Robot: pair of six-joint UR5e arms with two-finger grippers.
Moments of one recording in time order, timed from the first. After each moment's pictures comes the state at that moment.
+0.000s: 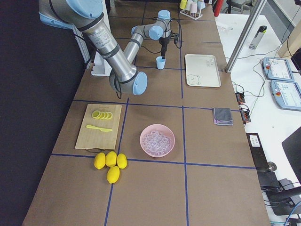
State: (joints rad) left arm -1.51 -1.56 -1.54 -1.74 -2.32 0.11; right arm 0.62 -0.83 1.76 -1.75 1.96 1.23
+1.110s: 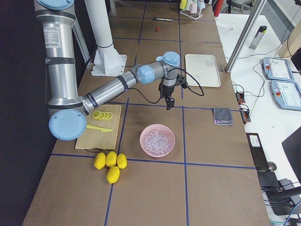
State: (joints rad) left arm -1.50 -1.56 -1.52 -1.74 -2.32 0.12; right arm 1.18 -1.61 2.03 -1.74 2.22 -0.08
